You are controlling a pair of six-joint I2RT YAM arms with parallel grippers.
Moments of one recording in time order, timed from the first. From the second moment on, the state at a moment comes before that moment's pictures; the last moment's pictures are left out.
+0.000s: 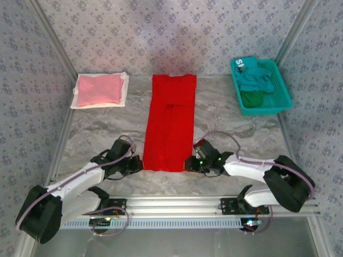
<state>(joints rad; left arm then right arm) -0.55 1.00 0.38 -0.40 0.32 -0.80 0.81 1.33 0.47 -0.11 -0.22 0.85</state>
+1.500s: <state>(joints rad) -0.49 1.31 0.91 -0.54 0.25 -0.60 0.51 1.33 0.83 -0.39 -0.22 0.51</state>
